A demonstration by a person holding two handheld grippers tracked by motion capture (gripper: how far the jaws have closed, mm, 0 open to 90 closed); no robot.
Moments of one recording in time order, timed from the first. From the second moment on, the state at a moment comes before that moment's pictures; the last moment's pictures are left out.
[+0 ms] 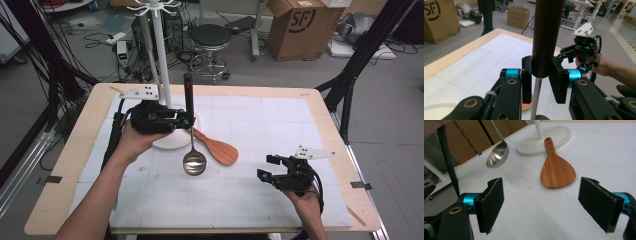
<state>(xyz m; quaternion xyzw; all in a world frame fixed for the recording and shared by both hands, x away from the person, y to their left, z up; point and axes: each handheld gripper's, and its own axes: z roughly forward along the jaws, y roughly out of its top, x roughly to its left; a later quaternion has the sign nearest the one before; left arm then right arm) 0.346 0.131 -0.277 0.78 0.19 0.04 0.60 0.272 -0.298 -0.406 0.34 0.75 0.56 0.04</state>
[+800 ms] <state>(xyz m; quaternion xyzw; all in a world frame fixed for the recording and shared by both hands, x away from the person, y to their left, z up) 0.379 0.155 -0.226 0.76 0.21 0.06 0.61 0.261 -0.306 -0.415 0.34 0.75 0.56 0.06</state>
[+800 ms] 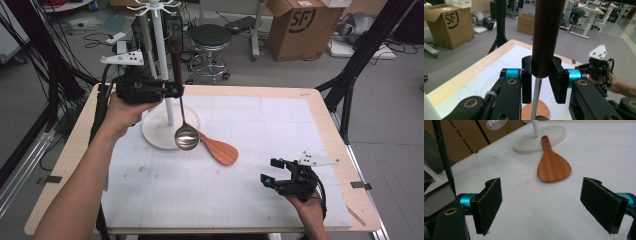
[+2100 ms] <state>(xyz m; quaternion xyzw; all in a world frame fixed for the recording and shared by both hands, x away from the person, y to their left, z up) 0.408 0.180 -0.187 0.75 0.25 0.08 0.60 0.260 -0.308 -0.419 0.36 0.75 0.55 0.08</state>
